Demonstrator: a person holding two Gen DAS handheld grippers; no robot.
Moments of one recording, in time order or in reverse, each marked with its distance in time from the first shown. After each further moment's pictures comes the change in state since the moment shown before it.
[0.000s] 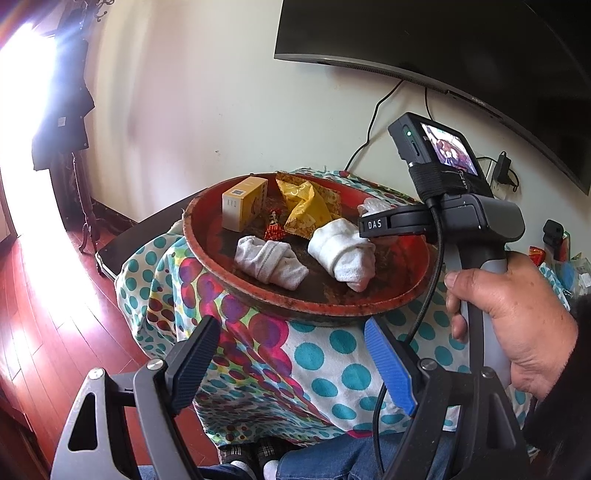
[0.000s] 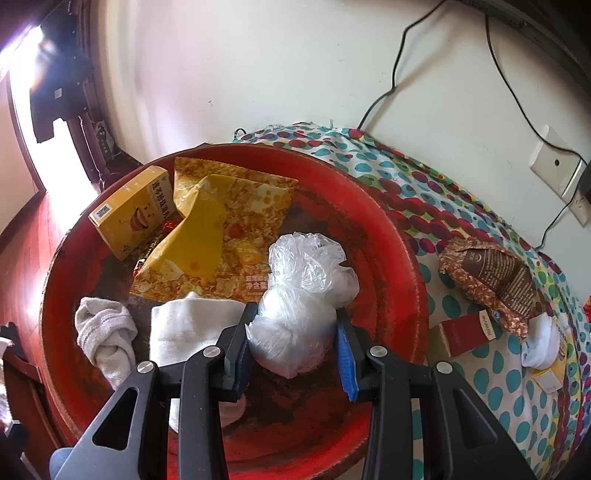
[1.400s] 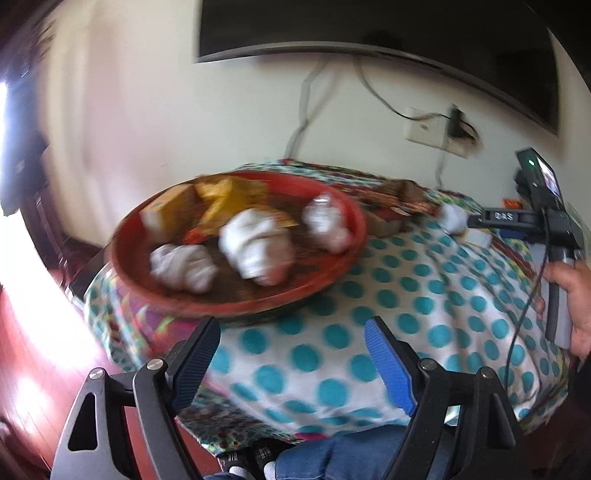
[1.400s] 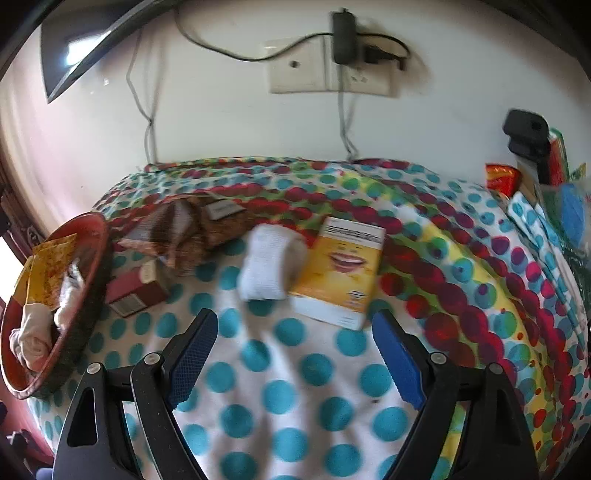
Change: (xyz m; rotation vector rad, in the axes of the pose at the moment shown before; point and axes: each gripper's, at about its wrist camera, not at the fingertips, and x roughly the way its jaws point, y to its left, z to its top) left arm 0.017 -0.083 -0.004 0.210 0.029 -0.087; right arm -0.061 -0.266 -0.105 0.421 -0.084 -0.163
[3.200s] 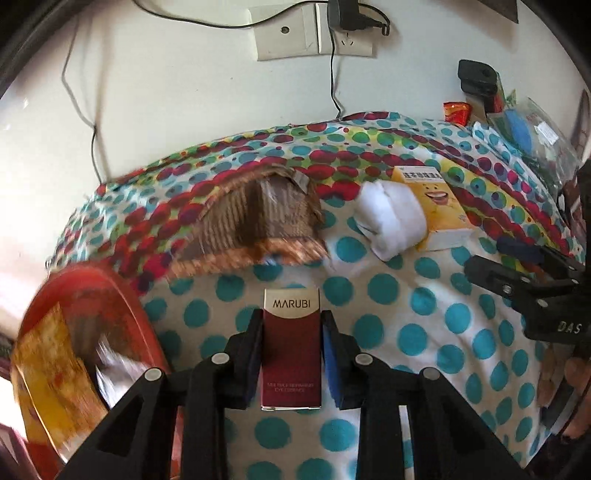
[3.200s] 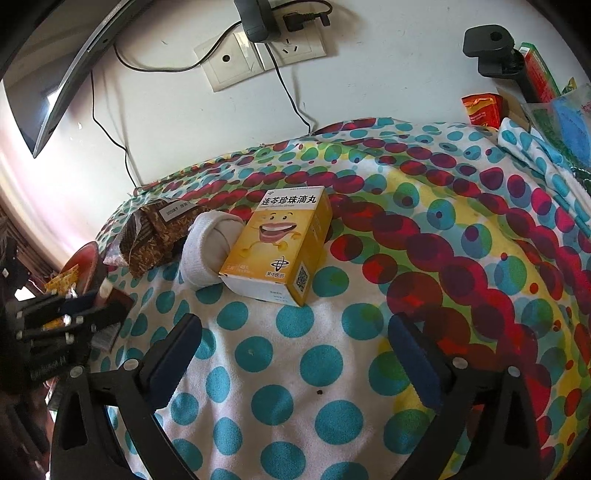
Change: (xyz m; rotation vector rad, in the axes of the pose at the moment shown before) left arm 0.178 -0.148 0.123 0.396 0.319 -0.240; right arm 0.018 -0.057 -0.024 0.185 0.023 0.123
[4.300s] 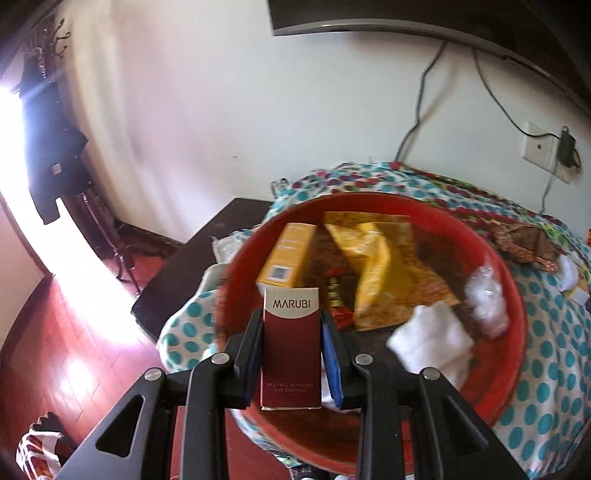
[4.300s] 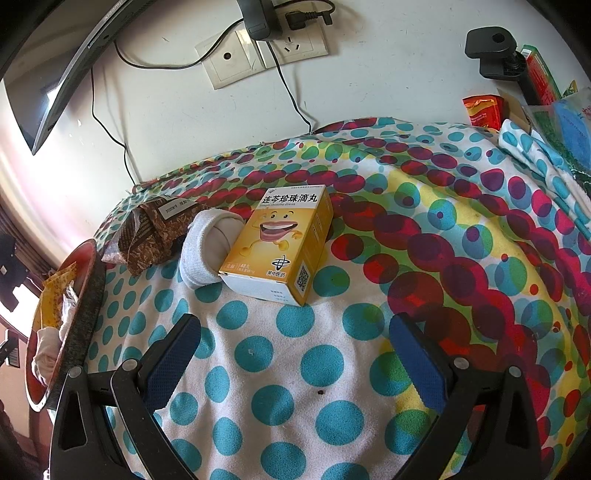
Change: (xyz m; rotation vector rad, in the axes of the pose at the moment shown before) left arm -0.151 0.209 -0.173 -0.515 -0.153 0.476; right arm 0.002 0.002 0.000 0.001 0.000 0.000
